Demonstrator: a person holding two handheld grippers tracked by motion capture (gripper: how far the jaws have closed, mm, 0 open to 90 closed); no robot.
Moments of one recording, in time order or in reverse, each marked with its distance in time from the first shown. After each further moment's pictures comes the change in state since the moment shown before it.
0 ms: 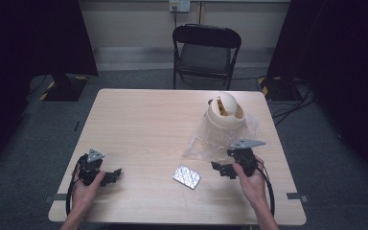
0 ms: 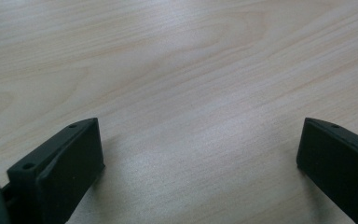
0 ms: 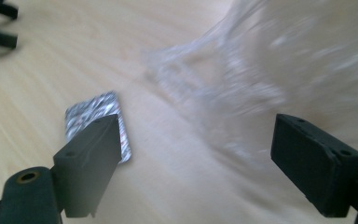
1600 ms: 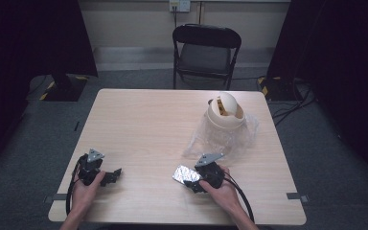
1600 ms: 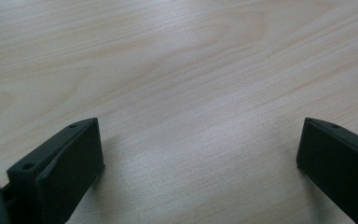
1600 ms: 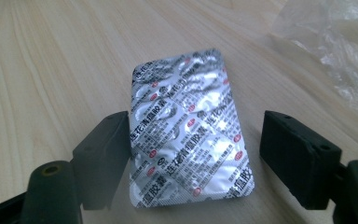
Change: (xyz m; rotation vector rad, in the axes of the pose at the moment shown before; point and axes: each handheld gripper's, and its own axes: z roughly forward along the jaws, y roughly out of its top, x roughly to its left) left arm 0.000 0.000 0.000 0.001 0.000 0.001; right arm 0.058 -0.019 0.077 0.109 0.162 -0.203
